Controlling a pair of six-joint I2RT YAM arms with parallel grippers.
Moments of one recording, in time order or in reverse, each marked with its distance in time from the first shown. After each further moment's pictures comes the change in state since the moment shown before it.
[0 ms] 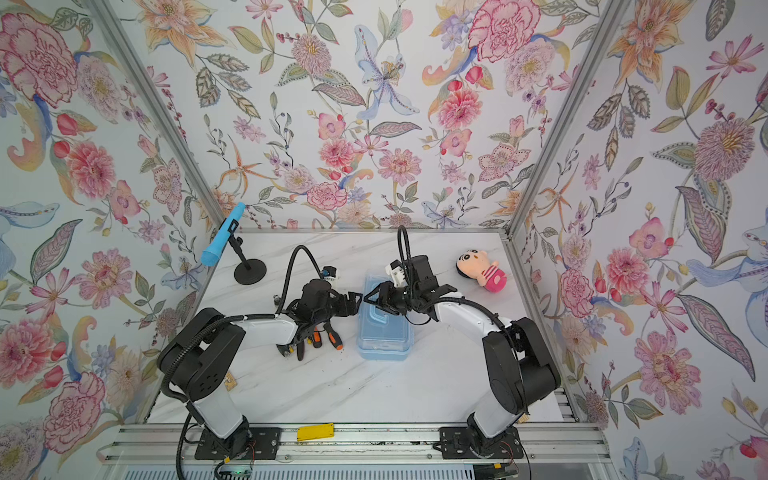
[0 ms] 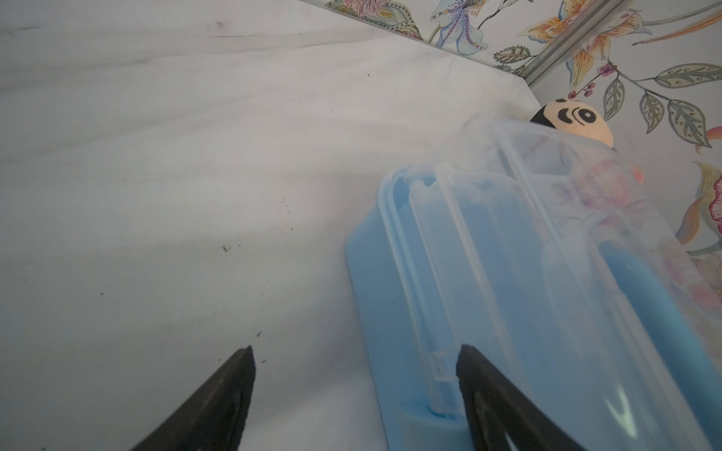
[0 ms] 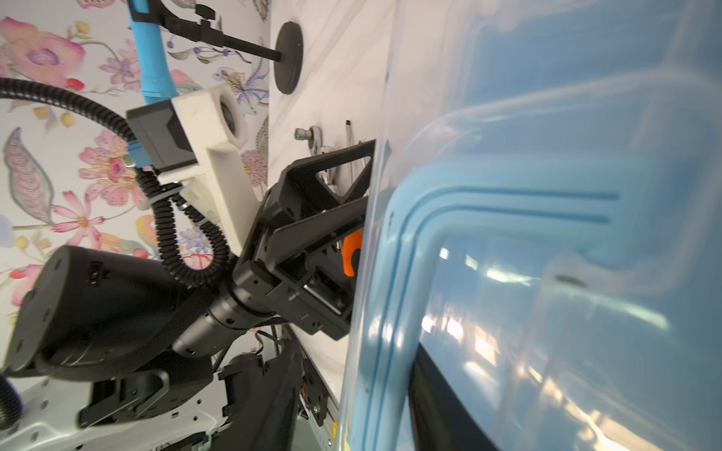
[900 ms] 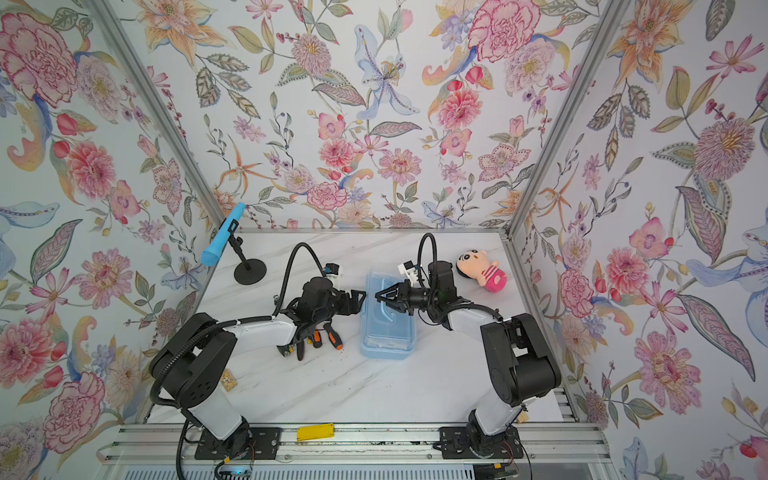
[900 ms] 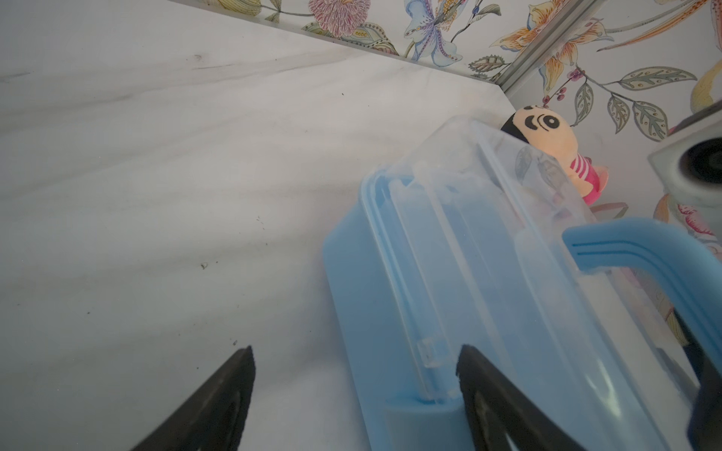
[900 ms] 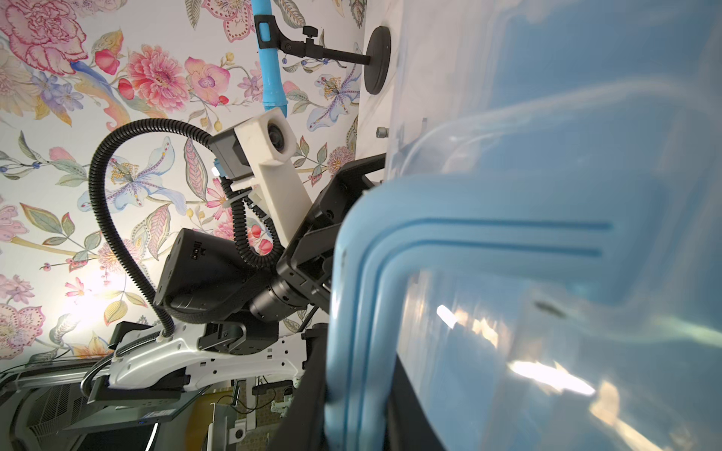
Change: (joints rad) left arm -0.029 -0.071 0.019 -0.057 -0.008 0.032; right arm -0.157 0.040 -0.176 0.487 -0.335 0.241
